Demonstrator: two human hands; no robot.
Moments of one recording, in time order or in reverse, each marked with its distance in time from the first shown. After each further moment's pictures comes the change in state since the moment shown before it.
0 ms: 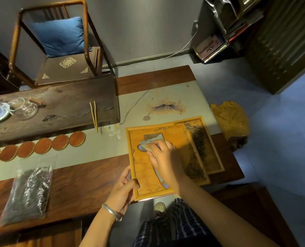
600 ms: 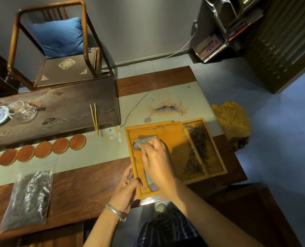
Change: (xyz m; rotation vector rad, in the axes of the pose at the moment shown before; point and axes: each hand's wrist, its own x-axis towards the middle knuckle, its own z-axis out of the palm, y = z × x) left_hand 0.008 0.011 0.005 0.105 0.046 0.057; right_hand 0.017 -0.035 0.005 0.260 0.054 0.125
